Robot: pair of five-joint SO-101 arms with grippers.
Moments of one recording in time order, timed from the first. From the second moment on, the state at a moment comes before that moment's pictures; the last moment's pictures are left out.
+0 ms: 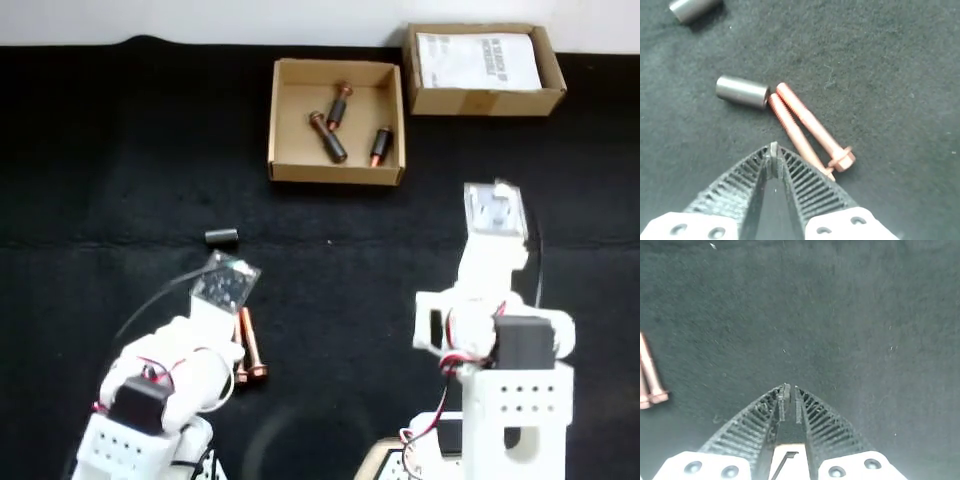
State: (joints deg) left arm 13.8 -86.3 77.1 77.7 -0.6; right arm -6.9 -58.6 39.7 93.8 -5.1
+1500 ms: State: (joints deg) left arm 20.4 -12.5 52.4 68.8 -1.8; right arm -6.5 -65.5 40.9 96.2 -2.4
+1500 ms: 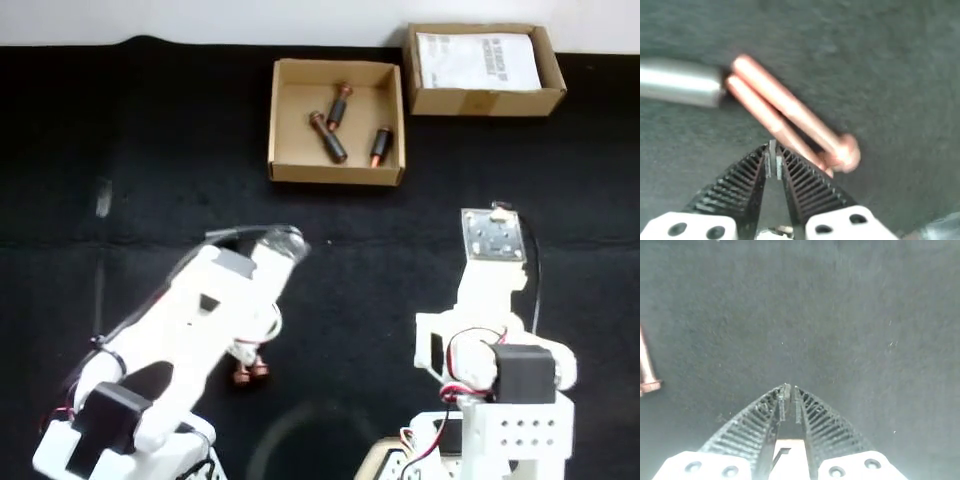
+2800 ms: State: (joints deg) left arm 24.7 -12.4 53.2 33.8 20.9; right arm -2.5 -65.5 37.5 99.7 0.0
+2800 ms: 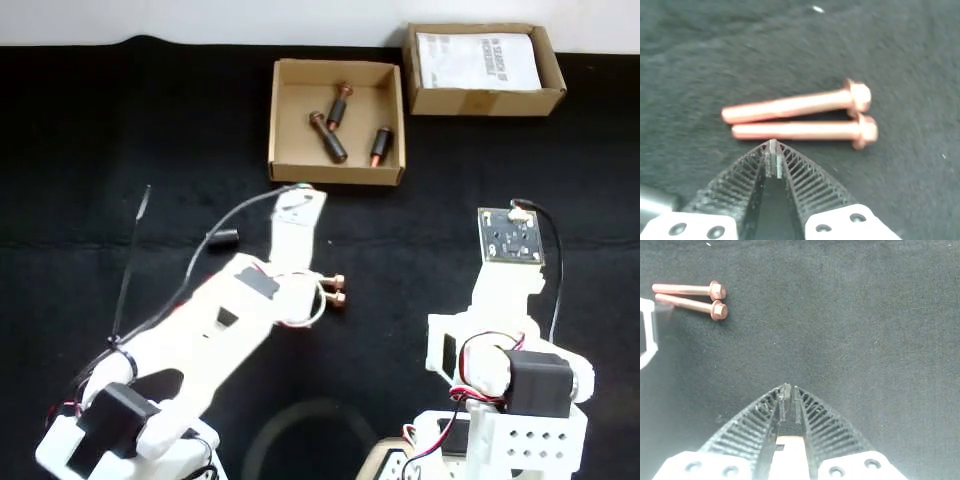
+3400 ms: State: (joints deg) left arm 34.3 -12.4 42.2 61.9 7.6; right arm -2.6 -65.5 37.5 99.7 -1.5
